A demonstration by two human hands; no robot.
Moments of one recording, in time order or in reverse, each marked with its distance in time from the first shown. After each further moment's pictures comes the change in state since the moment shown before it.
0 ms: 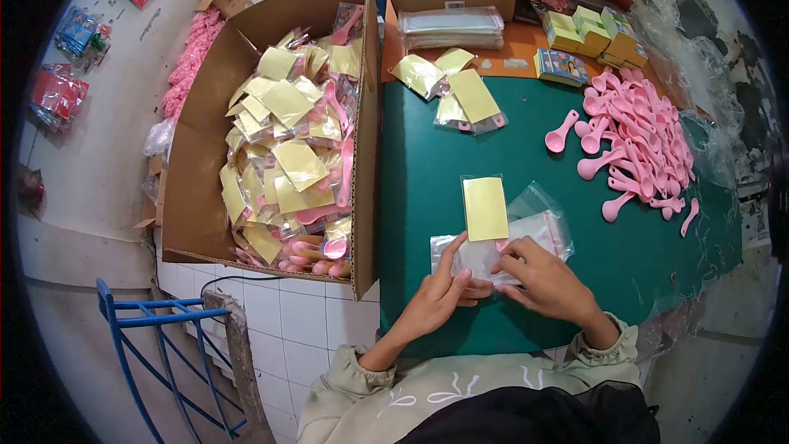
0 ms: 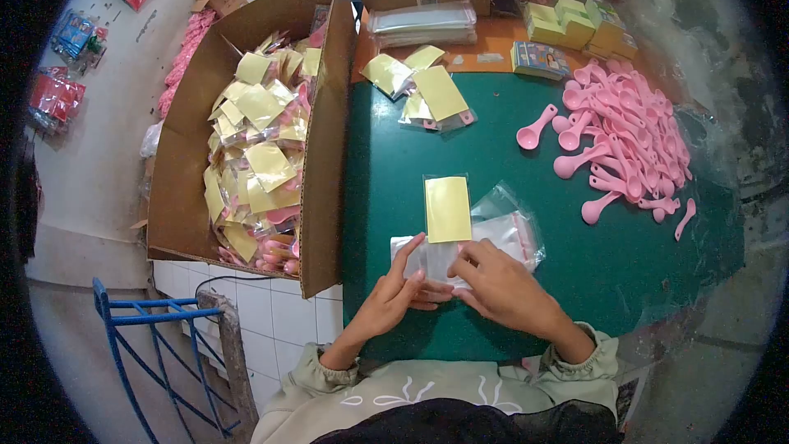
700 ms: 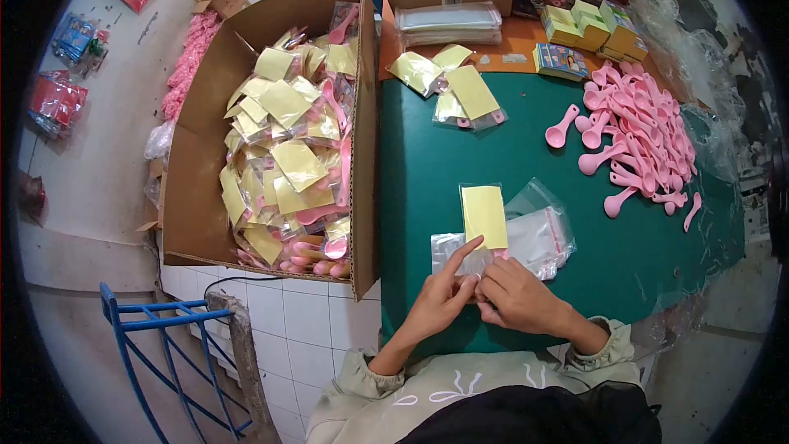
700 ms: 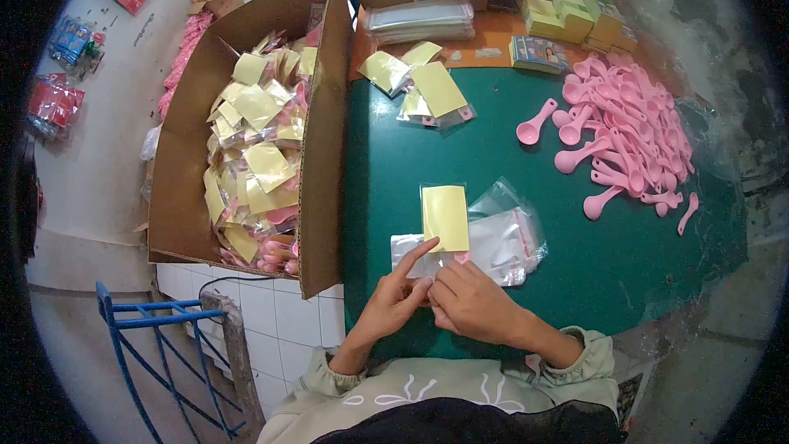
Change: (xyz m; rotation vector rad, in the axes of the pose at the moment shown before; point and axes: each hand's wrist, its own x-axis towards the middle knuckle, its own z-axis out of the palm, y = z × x) left_hand -0.001 0.002 0.007 0.134 0.036 0.074; right_hand 0.006 -0.005 0.042 -0.028 0.151 -0.230
